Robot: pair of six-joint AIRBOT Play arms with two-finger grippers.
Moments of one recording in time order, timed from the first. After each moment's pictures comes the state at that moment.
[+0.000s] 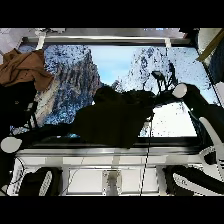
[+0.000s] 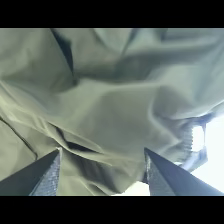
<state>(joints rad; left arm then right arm) 0.12 -0.42 0.43 0.98 -1.01 -1.27 0.17 -1.19 1.10 -1.25 1.11 1.41</state>
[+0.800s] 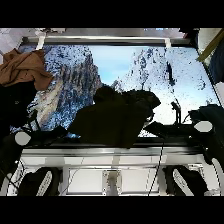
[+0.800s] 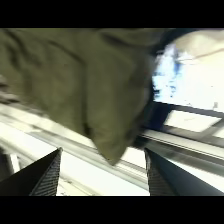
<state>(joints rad) 0.12 -0.60 0.36 1.20 -1.02 -1.73 -0.17 -0.75 0.42 -0.69 1.21 1.24</state>
